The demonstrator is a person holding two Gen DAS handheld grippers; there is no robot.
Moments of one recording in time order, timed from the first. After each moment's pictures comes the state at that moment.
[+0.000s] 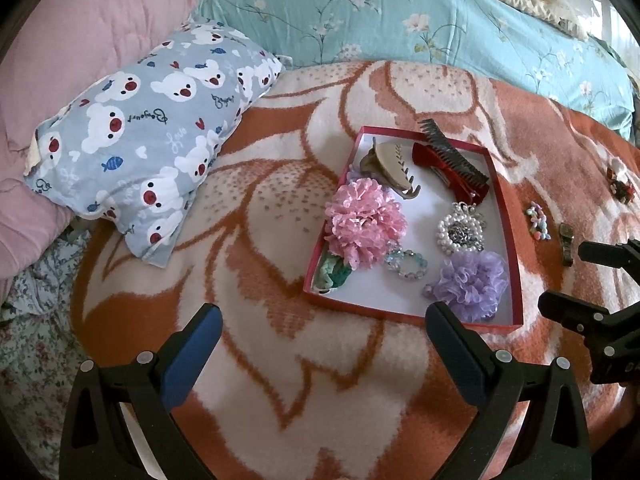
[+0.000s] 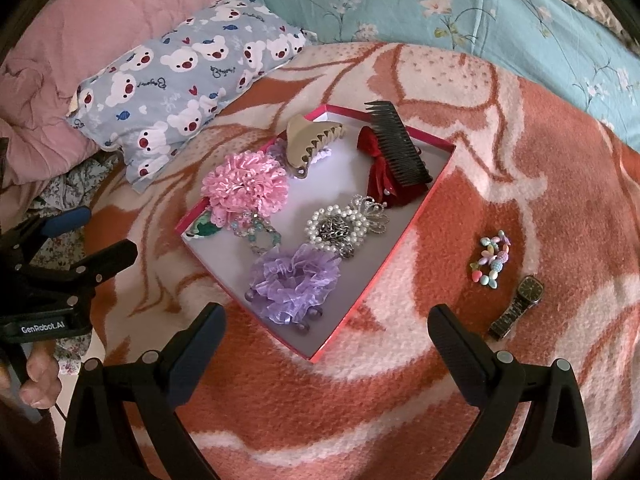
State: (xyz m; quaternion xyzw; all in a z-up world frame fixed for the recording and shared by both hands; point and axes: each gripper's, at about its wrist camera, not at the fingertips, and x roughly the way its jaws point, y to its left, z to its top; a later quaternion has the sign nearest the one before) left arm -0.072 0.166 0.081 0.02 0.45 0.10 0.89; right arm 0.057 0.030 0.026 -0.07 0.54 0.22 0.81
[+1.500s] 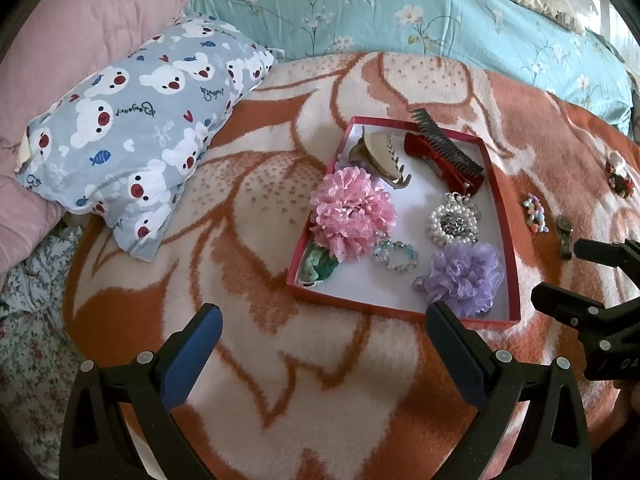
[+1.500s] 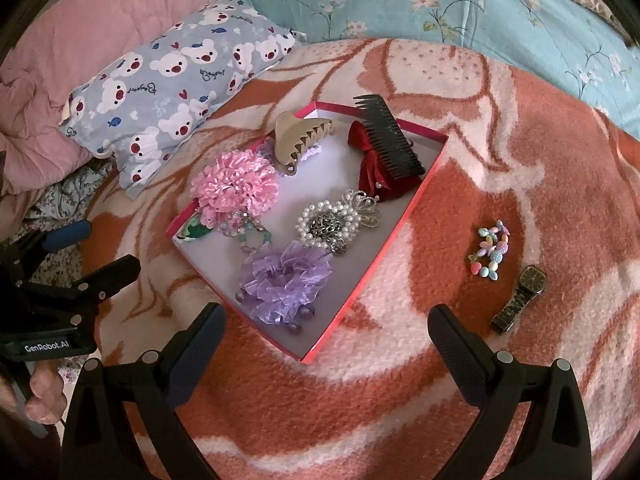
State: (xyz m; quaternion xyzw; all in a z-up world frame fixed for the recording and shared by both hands) left arm -0.066 0.158 0.070 0.02 0.46 0.10 0.88; right arm 0.057 0.024 0.016 -0.05 0.53 0.21 0.82
